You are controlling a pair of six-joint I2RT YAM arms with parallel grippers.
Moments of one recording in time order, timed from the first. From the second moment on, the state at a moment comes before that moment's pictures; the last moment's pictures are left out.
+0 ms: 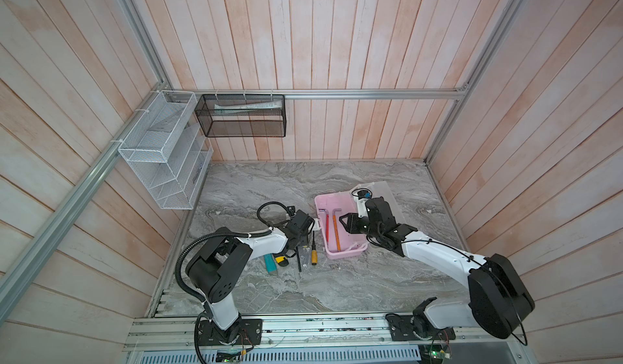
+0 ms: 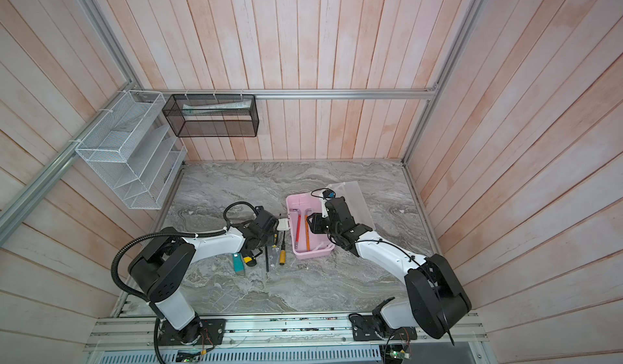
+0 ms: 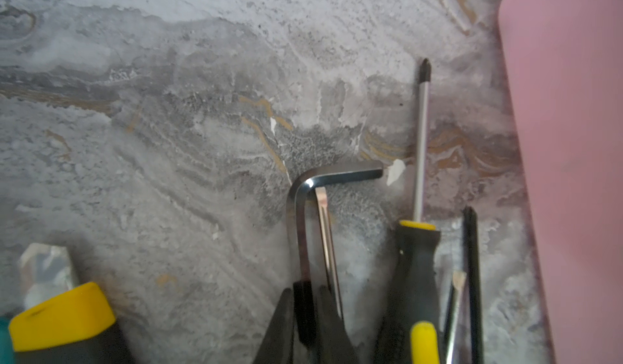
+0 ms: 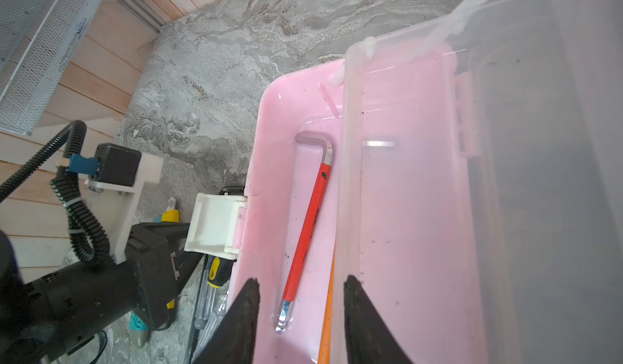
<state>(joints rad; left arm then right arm) -0.68 1.75 0.91 -0.26 -0.30 -0.66 0.58 1.37 0.76 -0.01 -0.14 0.54</state>
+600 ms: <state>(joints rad) -0.62 1.71 0.91 -0.28 -0.30 -0.63 0.57 1.39 0.76 0.01 -0.20 0.58</state>
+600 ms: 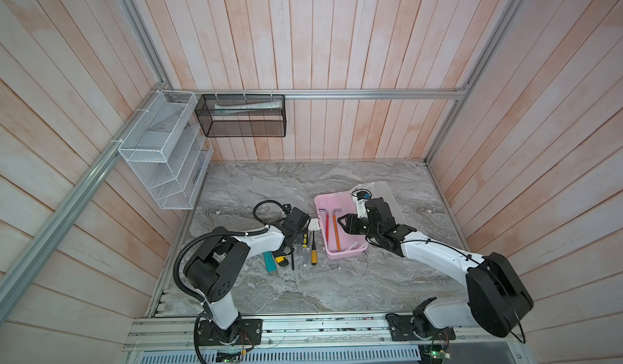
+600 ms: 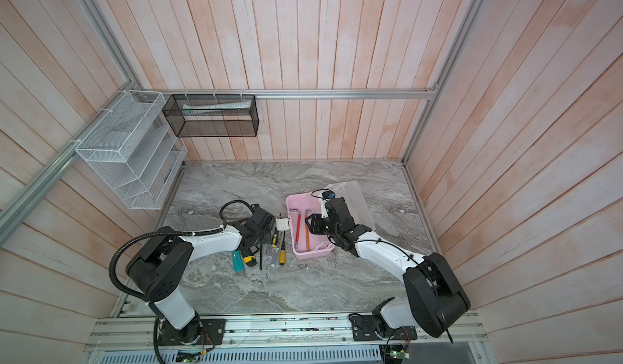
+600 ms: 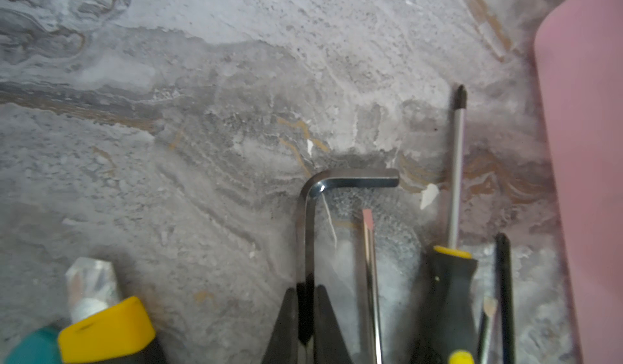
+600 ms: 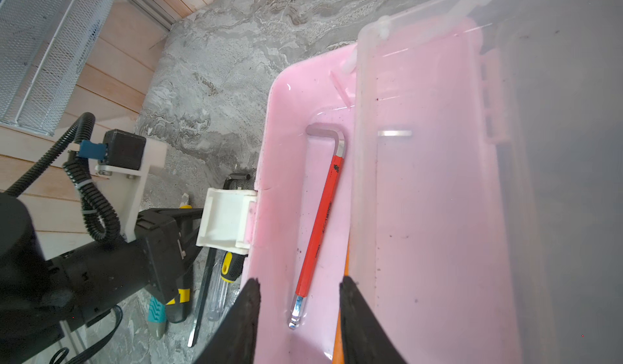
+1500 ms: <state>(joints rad) -0.75 1.77 1.25 -0.12 -0.07 -0.79 0.40 1.18 0.73 0.06 -0.31 0.66</state>
